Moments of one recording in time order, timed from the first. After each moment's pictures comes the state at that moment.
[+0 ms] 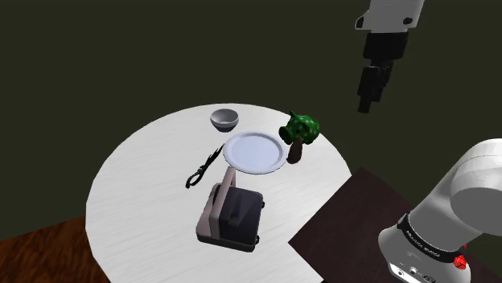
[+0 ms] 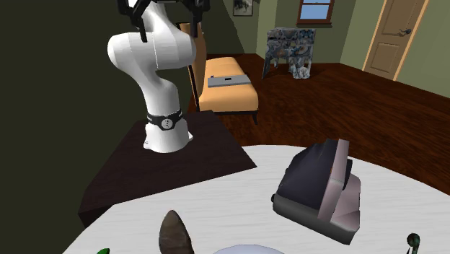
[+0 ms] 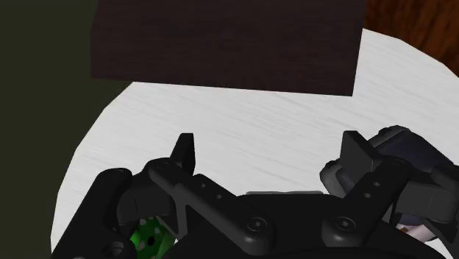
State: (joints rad) arm -0.02 -0.77 0.04 -2.43 0.07 1.47 -0.08
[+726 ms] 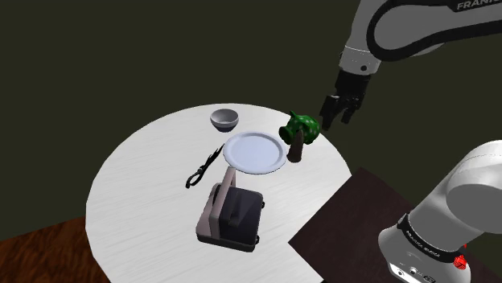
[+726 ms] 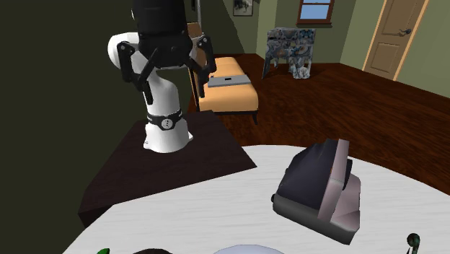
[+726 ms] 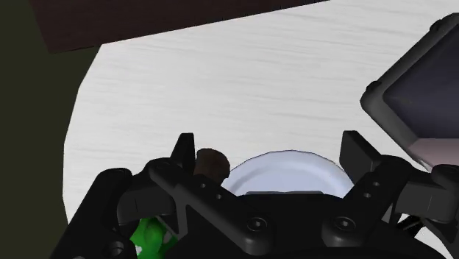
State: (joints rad) arm -0.09 -0.69 0.07 -2.66 0.13 1.93 0.07
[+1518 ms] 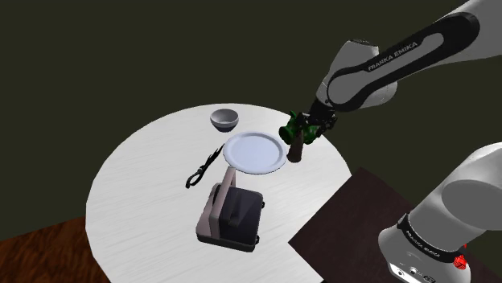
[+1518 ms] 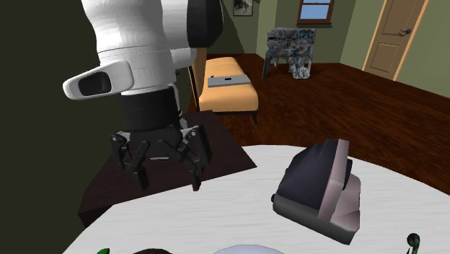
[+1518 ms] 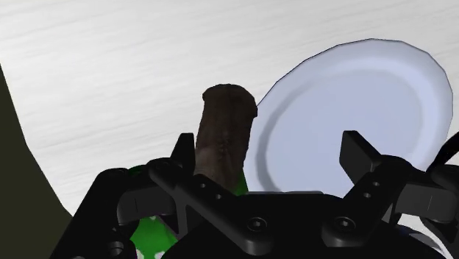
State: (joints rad) arm -0.17 -0.32 0.10 -2.76 0.21 2.64 0.25
